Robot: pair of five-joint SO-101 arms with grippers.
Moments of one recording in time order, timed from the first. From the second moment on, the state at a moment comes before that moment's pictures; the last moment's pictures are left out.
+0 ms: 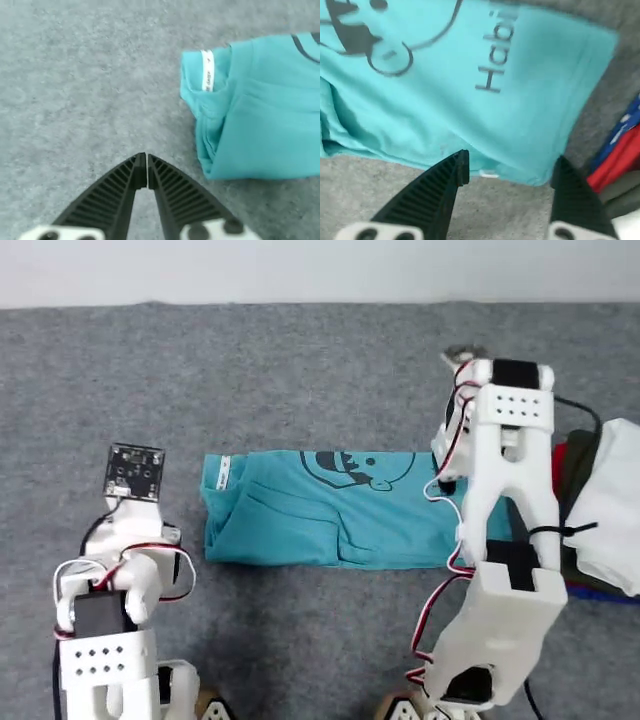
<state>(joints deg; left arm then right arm) -11.2 -65.9 64.0 66.6 -5.6 4.0 22.1 -19.5 99.3 14.3</state>
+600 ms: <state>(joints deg) -11.0 -65.8 74.9 60.8 -5.0 10.2 22.1 6.3 71.4 14.1</state>
